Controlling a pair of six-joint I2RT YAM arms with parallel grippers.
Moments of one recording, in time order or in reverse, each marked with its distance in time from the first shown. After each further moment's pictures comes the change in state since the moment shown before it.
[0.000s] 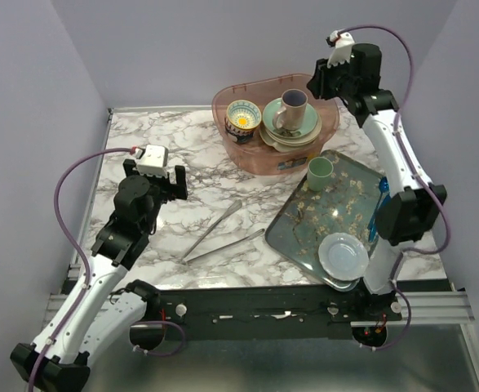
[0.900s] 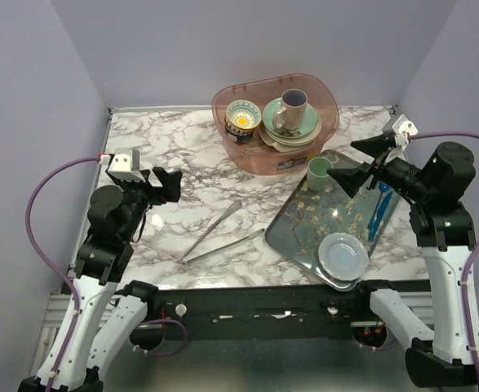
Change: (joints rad) left arm 0.181 -0.142 0.021 -0.065 0.283 -0.245; right arm -0.182 -1.094 -0.877 -0.009 -0.611 -0.120
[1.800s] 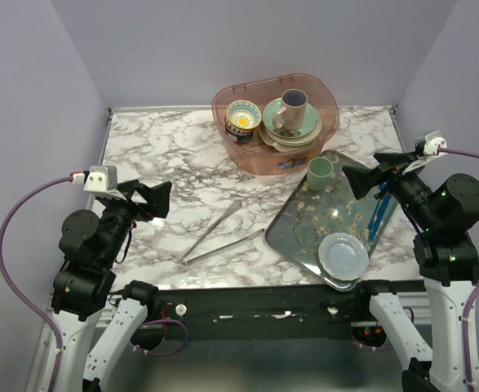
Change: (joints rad) left arm 0.000 -0.151 0.144 -0.221 0.033 -0.050; right arm 0.000 -0.205 -0.103 0.007 0.349 0.289
